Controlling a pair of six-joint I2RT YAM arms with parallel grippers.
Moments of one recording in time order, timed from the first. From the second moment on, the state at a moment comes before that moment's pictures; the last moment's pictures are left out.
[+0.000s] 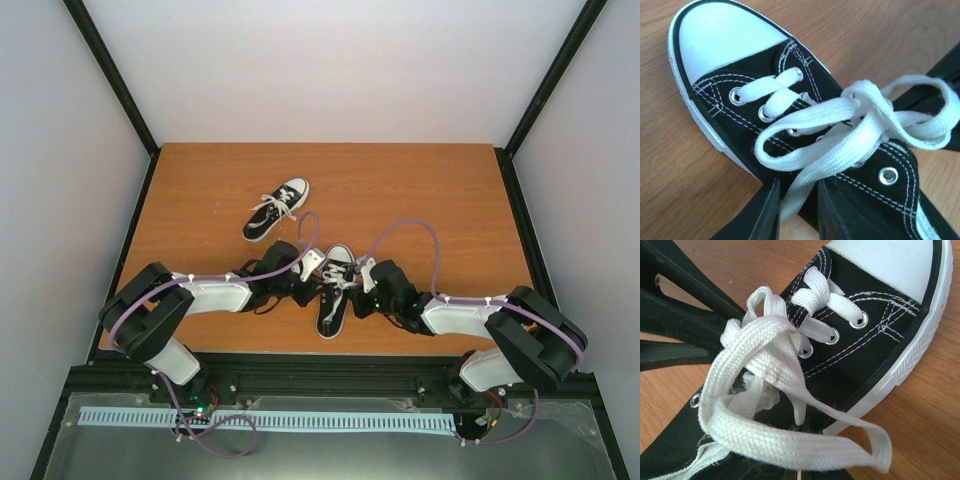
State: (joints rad) left arm -0.73 1.56 0.60 0.21 0.30 -0.11; right arm 0.77 1.40 0.40 0.28 -0.14 0.31
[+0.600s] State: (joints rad) left arm -0.73 1.55 0.63 0.15 0.25 -0.18; right arm 0.77 1.39 0.40 0.27 -0.14 0.34
